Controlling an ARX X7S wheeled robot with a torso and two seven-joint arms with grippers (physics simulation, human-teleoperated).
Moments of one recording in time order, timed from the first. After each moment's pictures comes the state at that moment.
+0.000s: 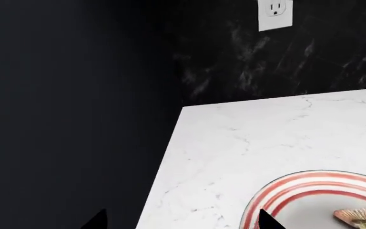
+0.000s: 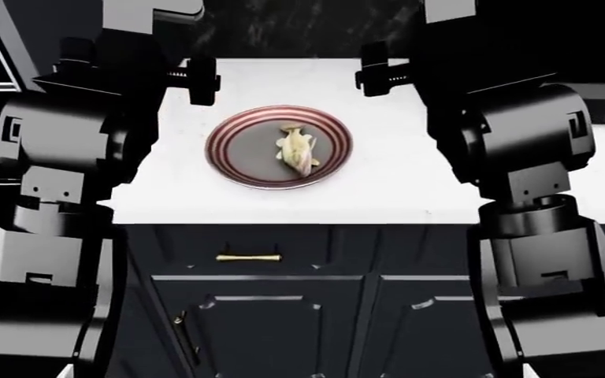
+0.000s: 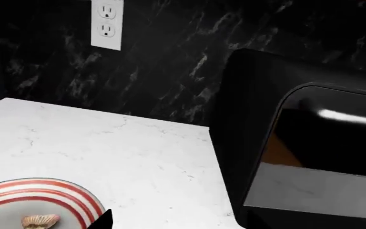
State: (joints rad) left arm -1.33 -0.14 0.24 -0.39 -0.17 -1.08 -0.24; right arm 1.35 0.11 -0.28 0.37 0.23 1.03 0.19
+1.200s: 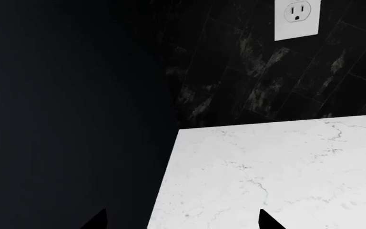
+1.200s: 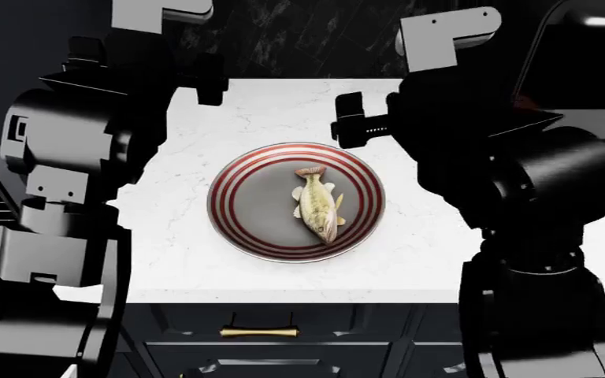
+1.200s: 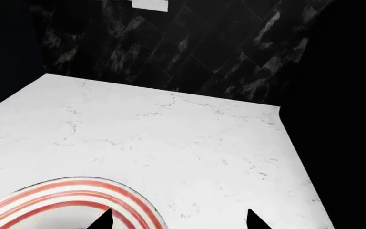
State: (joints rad) left arm -1.34 -0.13 0.25 -0.38 -0.21 -1.09 -0.27; right arm 1.20 0.09 -0.18 -0.01 0.42 1.42 0.29
